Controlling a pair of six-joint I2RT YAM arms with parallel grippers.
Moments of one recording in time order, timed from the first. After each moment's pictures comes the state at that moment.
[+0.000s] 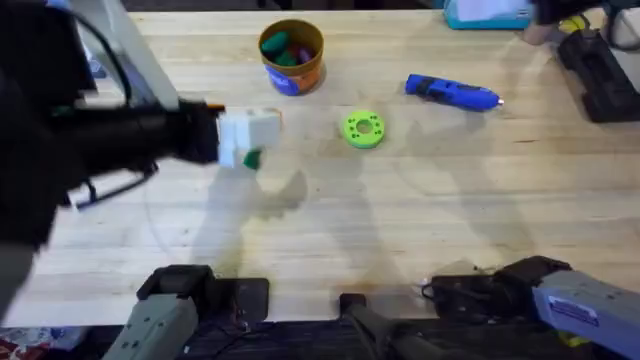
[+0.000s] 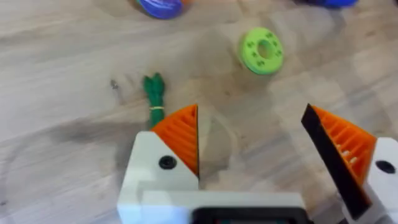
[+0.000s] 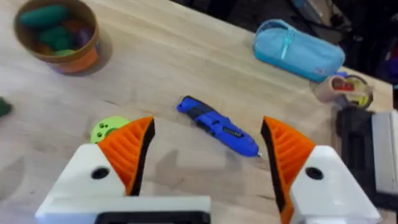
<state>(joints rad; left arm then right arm) 0.04 0.81 0.87 -0.87 0.54 0.03 0.29 1.21 1.49 -0.97 0.19 -0.11</state>
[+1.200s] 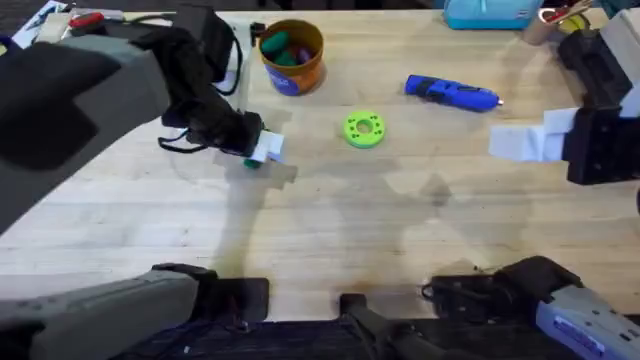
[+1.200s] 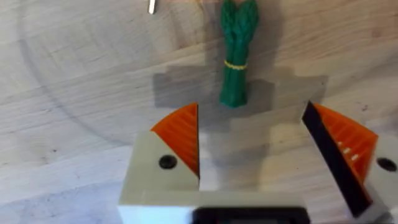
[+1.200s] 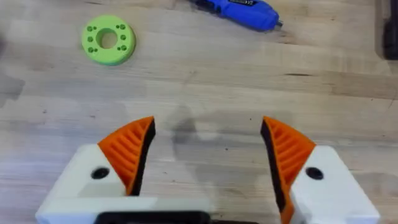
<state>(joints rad) -0.18 1.41 0.96 -0.94 0.05 0.04 0.30 0.80 1.15 -1.30 0.19 0.20</state>
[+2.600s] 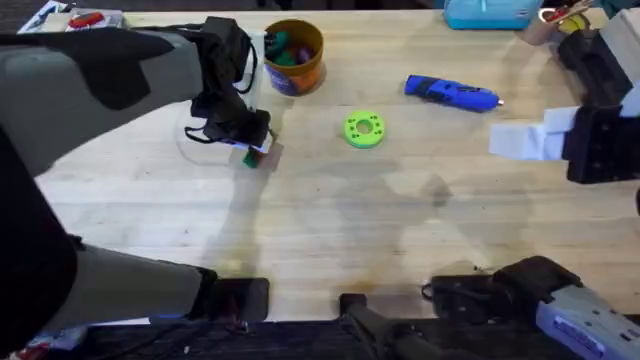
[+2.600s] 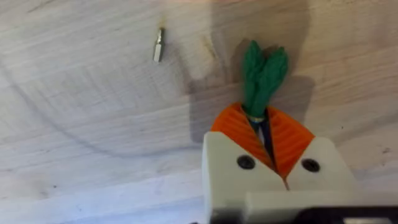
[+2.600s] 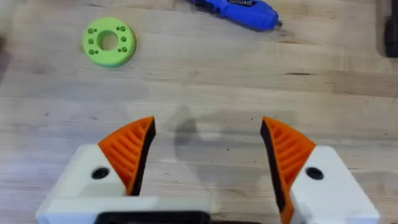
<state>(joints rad) -0.17 1.62 0.99 -0.80 0.03 0.05 0.30 0.80 1.15 -1.30 0.19 0.22</state>
